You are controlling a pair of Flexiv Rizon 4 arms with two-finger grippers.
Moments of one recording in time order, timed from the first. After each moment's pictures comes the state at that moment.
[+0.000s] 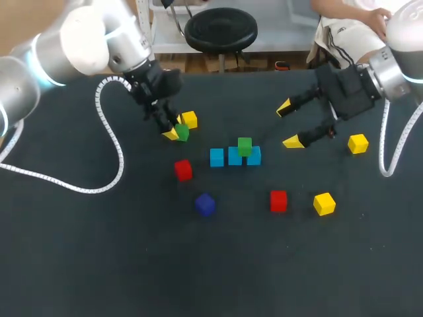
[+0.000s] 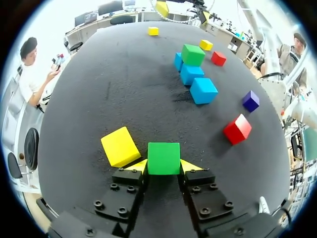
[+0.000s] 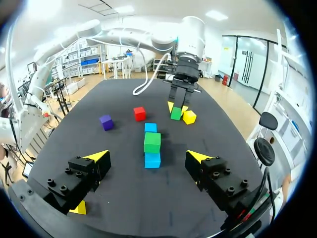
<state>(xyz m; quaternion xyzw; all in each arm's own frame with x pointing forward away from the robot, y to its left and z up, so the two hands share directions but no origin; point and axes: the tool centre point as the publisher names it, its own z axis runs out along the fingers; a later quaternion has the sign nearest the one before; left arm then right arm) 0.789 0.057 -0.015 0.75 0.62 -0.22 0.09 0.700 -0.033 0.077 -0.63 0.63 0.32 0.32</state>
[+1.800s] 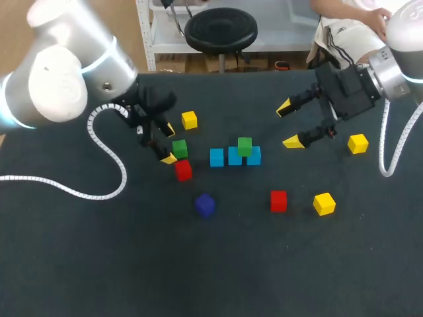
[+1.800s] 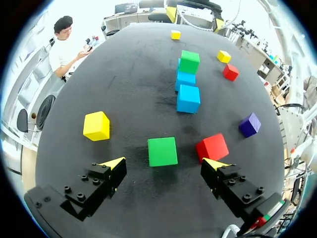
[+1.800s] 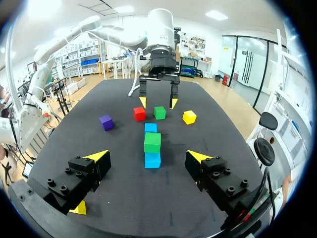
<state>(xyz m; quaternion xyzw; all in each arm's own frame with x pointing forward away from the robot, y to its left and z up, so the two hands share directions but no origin) 0.728 0.064 -0.001 0.64 0.73 -0.18 0.14 0.700 -0.033 0.077 -0.63 0.63 0.32 0.32</state>
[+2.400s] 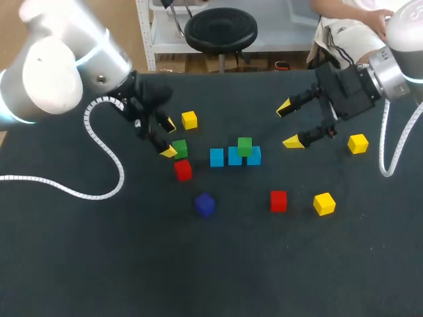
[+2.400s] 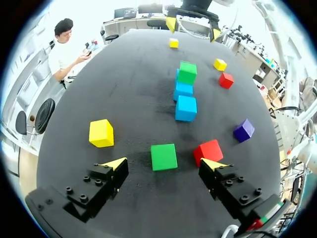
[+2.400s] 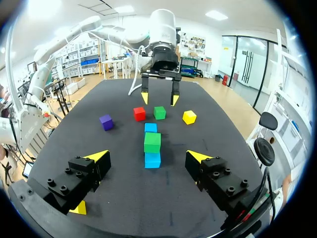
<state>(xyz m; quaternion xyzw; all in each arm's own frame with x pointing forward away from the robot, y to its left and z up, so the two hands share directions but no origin) 0.731 0.061 0.014 0.64 0.72 -0.20 0.14 0.700 -0.033 0.077 -0.63 0.63 0.32 0.32</state>
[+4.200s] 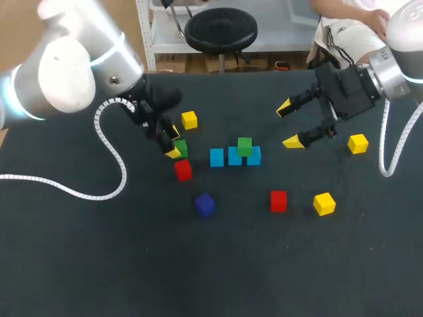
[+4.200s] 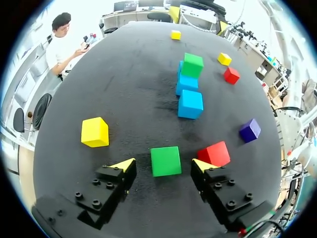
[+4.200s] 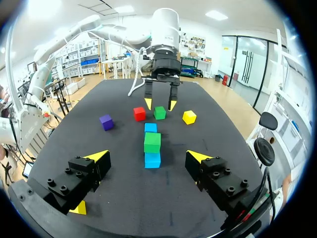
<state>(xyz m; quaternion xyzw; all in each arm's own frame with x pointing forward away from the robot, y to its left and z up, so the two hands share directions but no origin) 0.733 0.055 -0.001 0.64 0.74 -0.18 0.11 0.700 -0.033 0.077 -0.63 0.63 0.32 0.32</state>
